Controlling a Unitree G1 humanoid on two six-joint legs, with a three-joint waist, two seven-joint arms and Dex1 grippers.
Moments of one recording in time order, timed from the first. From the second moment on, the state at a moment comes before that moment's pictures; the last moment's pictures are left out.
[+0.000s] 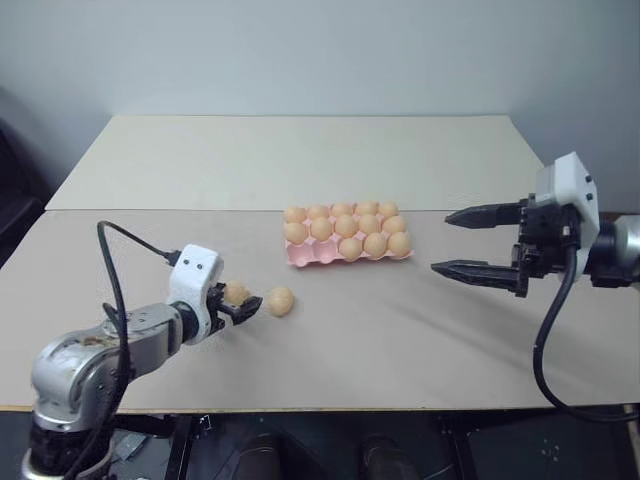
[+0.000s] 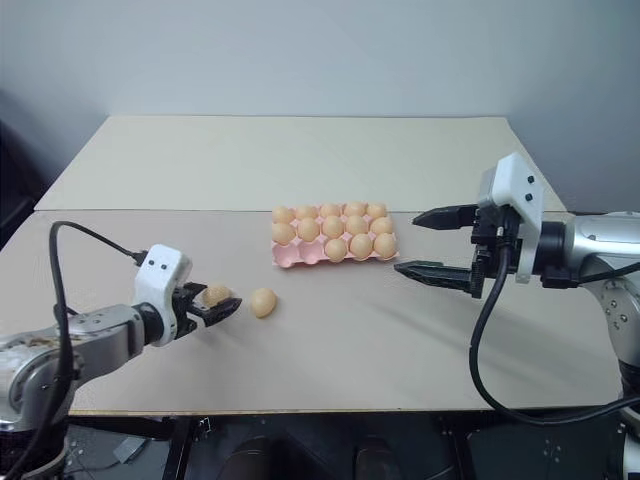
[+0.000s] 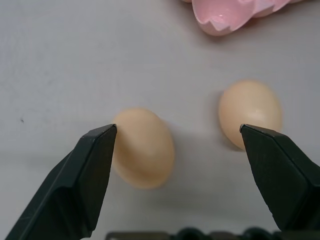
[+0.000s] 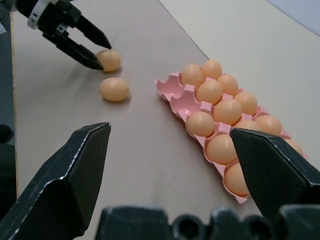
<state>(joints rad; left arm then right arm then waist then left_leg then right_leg) -0.26 0.58 0.19 -0.62 -0.78 1.35 -0.03 -0.46 -1.01 -0.24 -0.38 0.69 0.76 1.11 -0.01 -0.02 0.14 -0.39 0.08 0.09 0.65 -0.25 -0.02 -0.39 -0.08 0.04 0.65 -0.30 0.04</state>
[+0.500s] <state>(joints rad) -0.29 0.48 0.17 -0.59 -0.66 1.42 0.00 -0.46 -1.02 -0.24 -0.38 0.69 0.77 1.10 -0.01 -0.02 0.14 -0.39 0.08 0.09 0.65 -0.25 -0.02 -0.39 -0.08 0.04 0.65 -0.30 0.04</state>
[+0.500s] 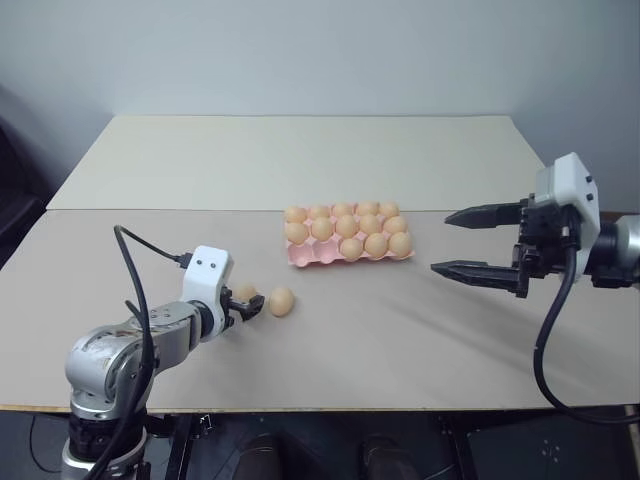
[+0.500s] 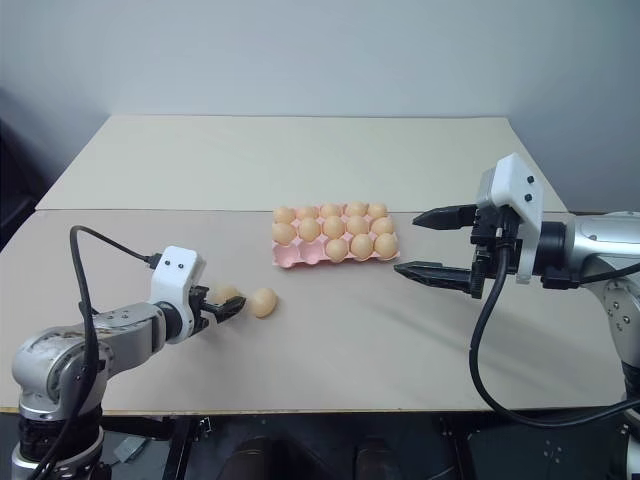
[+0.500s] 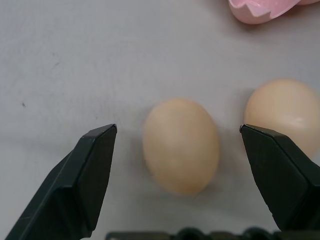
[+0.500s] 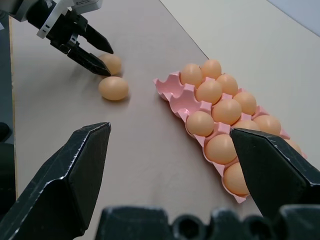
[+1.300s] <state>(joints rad) -0.28 0.46 0.10 -0.50 -0.48 1.31 -0.09 -0.48 -1.03 -0.21 -0.39 0.69 0.78 1.08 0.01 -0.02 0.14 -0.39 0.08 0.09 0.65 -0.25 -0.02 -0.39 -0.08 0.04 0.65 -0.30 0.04</state>
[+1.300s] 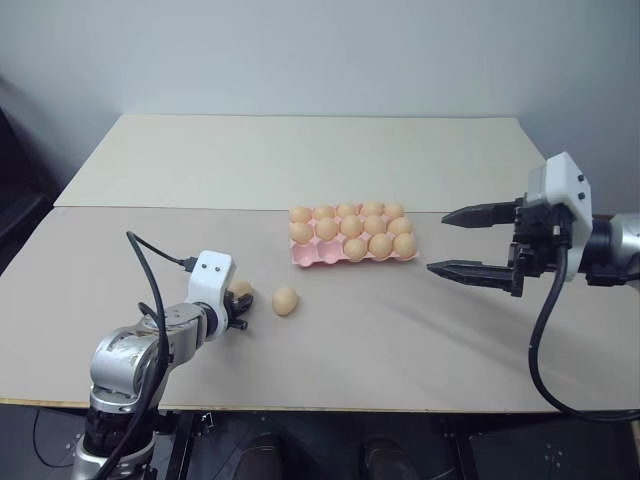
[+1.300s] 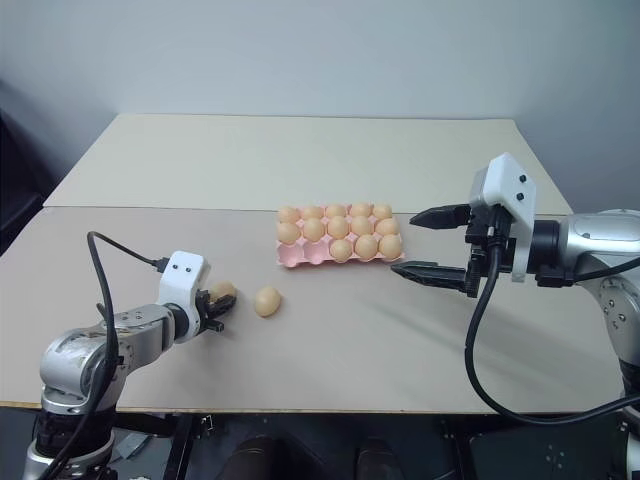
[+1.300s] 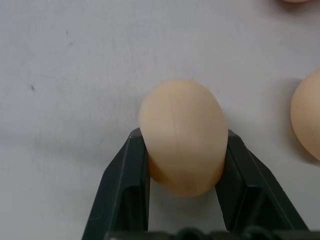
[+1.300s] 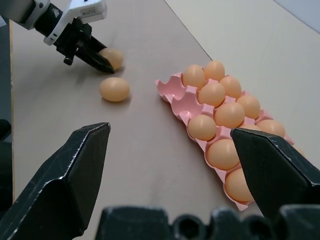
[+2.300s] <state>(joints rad) -0.75 0.14 -0.18 0.04 -0.26 0.93 -0.18 -0.37 -1.05 -0.30 -0.53 0.79 0.83 0.96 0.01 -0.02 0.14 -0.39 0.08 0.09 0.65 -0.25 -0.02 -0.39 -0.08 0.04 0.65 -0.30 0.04</state>
